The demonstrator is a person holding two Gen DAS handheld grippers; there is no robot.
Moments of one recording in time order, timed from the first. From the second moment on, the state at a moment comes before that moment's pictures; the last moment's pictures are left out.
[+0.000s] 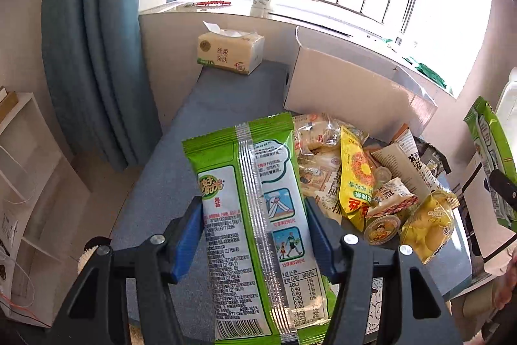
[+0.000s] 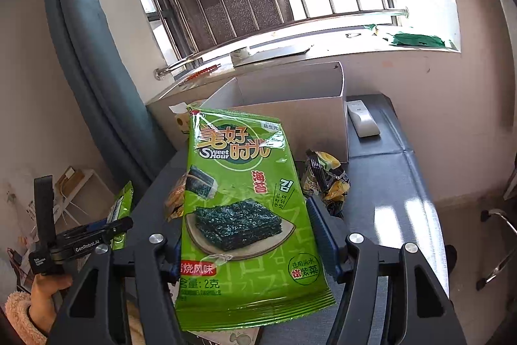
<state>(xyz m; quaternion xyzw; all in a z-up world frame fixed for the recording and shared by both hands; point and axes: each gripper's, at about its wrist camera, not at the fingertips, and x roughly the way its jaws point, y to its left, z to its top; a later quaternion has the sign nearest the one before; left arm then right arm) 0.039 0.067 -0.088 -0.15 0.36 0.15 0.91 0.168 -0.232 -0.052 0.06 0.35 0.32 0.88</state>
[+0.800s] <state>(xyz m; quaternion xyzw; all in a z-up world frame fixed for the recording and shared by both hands) 0.358 0.083 0.025 -0.08 0.31 -0.03 0.95 0.409 -0.141 -0.005 0.01 0.39 0.23 0.89</state>
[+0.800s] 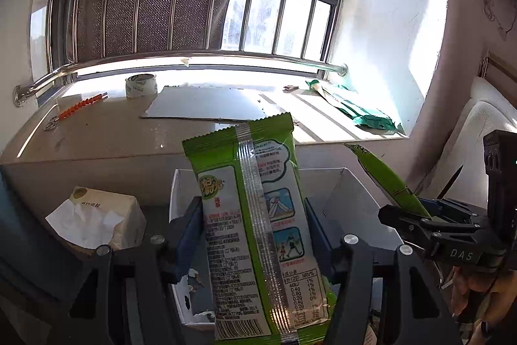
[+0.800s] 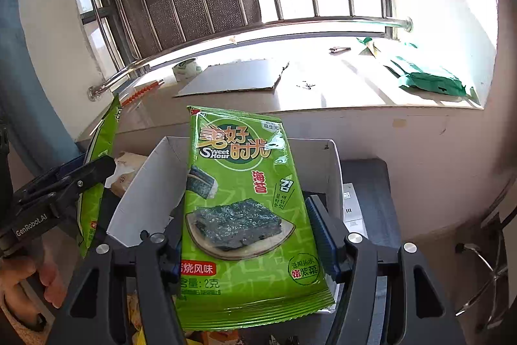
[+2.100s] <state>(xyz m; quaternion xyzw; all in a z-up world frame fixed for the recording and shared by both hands) 0.024 0.011 -0.041 -0.13 0.28 -0.07 0.95 0.125 -0.263 -0.065 0.10 0.33 0.28 0.90</state>
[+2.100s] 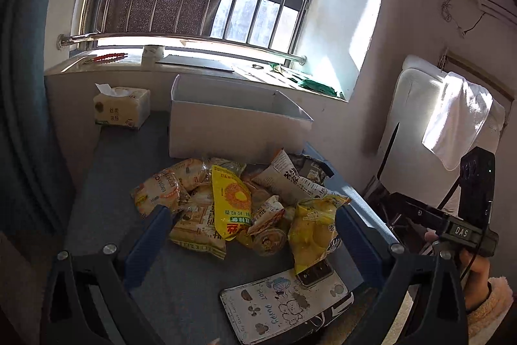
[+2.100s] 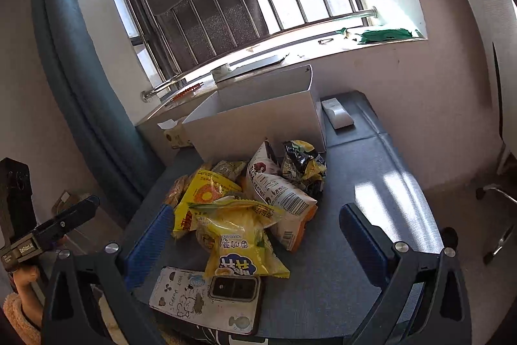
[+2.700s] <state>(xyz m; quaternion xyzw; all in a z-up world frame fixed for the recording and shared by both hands) 0.019 0.016 -0.040 -0.17 0.28 -0.09 0.94 0.111 -0.238 -0.103 0.12 0.39 0.30 0.86</state>
